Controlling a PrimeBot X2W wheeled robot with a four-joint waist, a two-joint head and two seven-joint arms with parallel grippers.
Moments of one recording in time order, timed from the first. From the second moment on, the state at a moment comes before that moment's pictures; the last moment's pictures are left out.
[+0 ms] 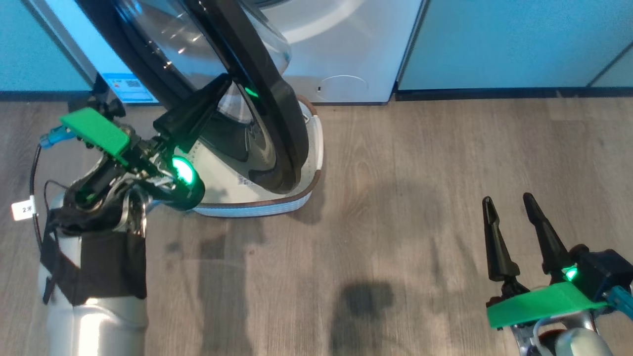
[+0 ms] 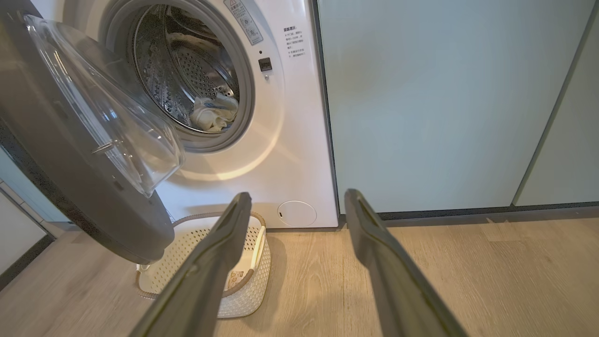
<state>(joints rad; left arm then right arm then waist) -0.56 0.03 0.19 0.22 -1.68 -0.12 0.78 -0.05 -0.04 0.17 0.02 0.24 0.13 -0.21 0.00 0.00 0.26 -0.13</state>
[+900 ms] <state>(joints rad) -0.71 0.02 0.22 0.35 -1.65 -0.12 0.73 -0.08 -0.04 0.20 0.06 0.27 0.13 -0.25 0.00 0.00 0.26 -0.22</state>
